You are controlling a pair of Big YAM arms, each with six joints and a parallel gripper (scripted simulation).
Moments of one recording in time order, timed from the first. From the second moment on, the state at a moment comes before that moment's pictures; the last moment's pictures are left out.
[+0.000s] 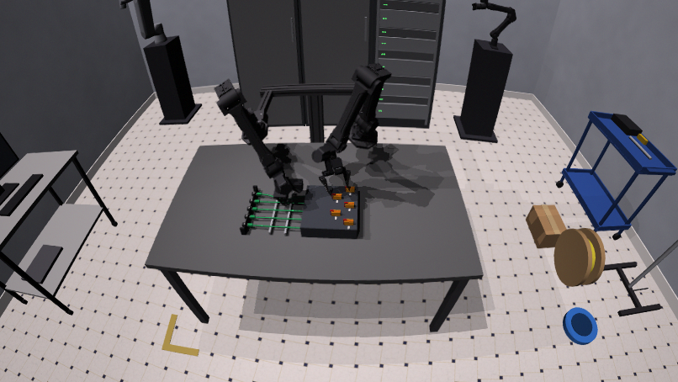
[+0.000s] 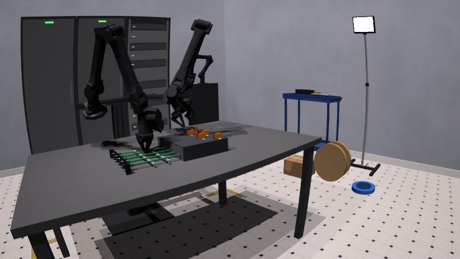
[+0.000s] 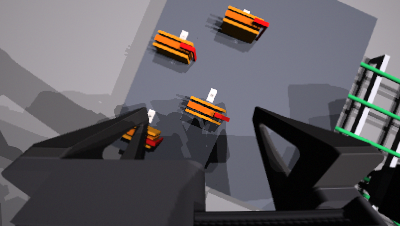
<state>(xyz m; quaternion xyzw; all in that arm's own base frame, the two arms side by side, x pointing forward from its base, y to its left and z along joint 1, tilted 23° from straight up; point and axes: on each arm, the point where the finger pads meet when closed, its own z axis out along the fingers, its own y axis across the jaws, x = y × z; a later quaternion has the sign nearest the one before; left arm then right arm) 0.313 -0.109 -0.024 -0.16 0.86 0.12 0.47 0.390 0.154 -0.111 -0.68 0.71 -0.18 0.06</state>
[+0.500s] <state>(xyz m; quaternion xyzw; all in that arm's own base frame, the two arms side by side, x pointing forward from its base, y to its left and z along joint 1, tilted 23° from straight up) 0.313 -0.109 -0.024 -0.16 0.86 0.12 0.47 0.391 0.154 -0.111 -0.68 0.71 -0.18 0.06</state>
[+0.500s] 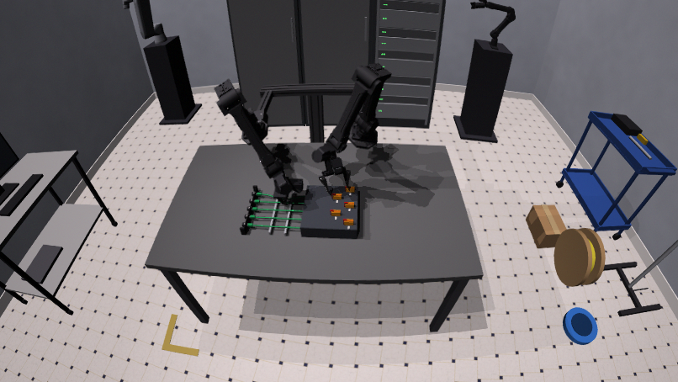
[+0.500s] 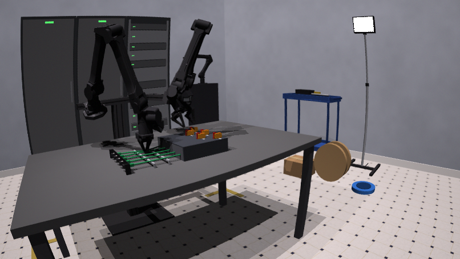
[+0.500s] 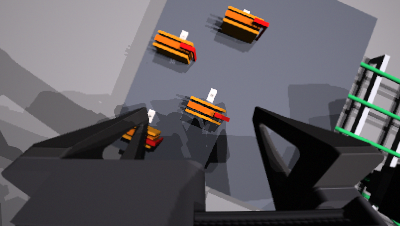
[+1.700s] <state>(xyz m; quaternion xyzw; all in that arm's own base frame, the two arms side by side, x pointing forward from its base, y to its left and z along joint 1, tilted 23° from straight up) 0.351 -0.134 -0.015 0.37 0.86 0.24 0.26 0.391 0.154 -0.111 -0.68 0.71 -0.18 0.06</state>
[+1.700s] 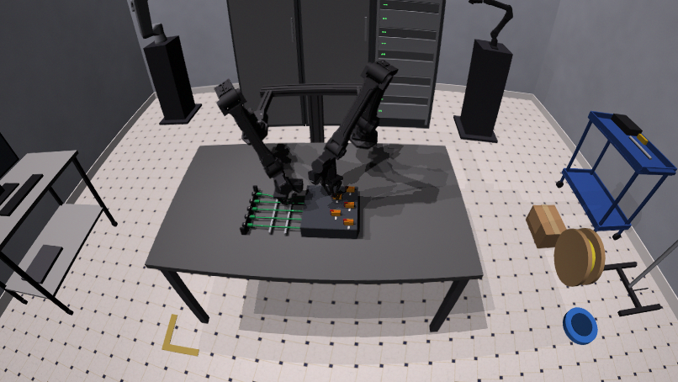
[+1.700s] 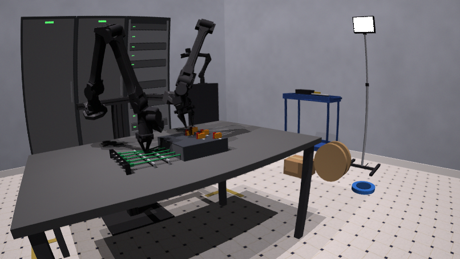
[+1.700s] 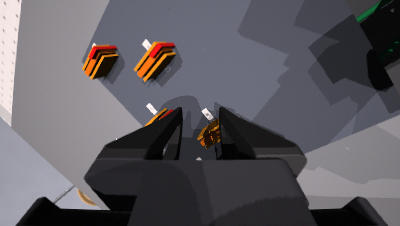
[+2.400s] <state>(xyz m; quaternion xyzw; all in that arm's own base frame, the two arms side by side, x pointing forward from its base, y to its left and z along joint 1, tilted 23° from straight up) 0.342 -0.117 -0.014 0.67 0.71 0.20 0.10 0.391 0.154 -0.111 -0.68 0.71 -0.18 0.06</state>
